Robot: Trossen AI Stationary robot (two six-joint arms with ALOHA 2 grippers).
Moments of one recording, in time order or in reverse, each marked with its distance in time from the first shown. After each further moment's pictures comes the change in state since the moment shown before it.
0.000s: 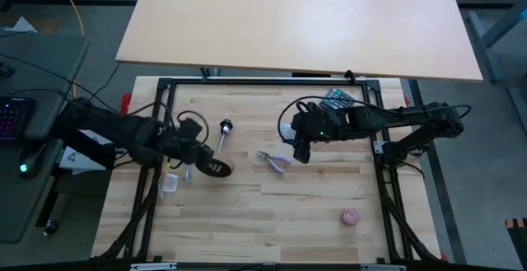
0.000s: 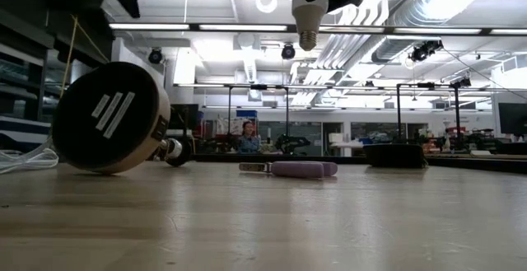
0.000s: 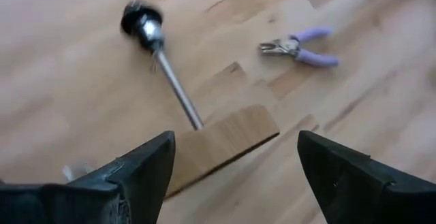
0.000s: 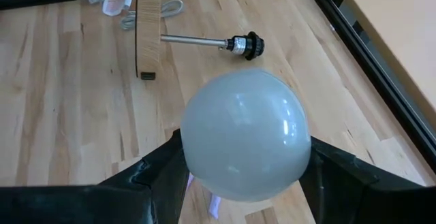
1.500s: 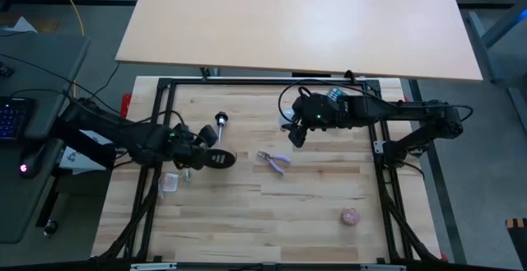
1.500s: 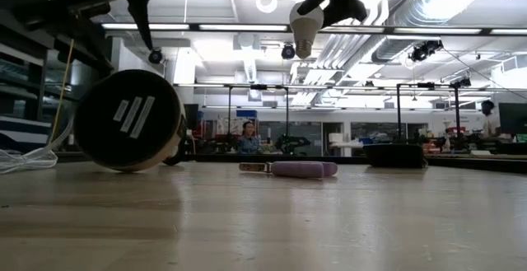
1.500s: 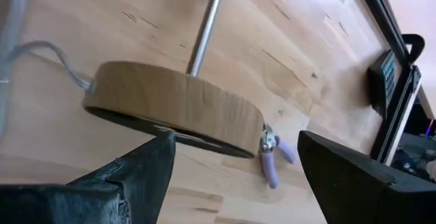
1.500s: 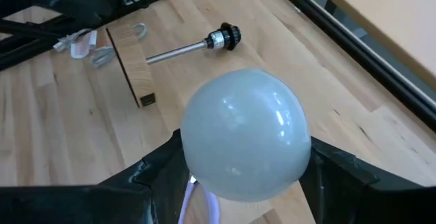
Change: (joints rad) left arm 0.003 0.042 -0.109 0.074 -0.095 -1.075; right arm -0.131 0.000 0.000 0.013 -0.041 0.165
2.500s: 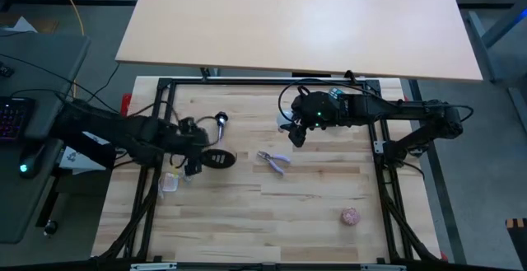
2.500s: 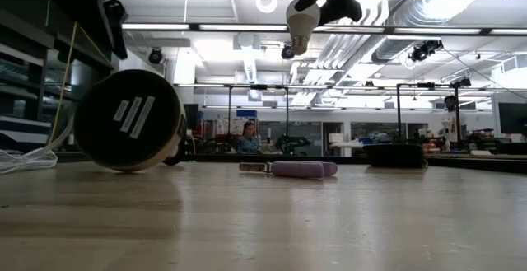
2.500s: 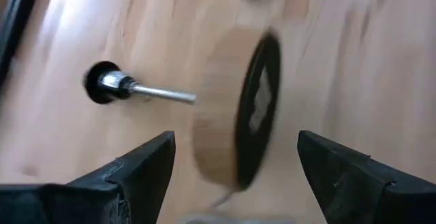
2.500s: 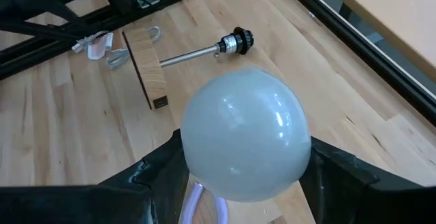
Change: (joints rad) left arm 0.091 -0.067 0.001 -0.023 0.182 2.010; right arm -0.015 0.000 0.000 0.030 -0.059 -0.028
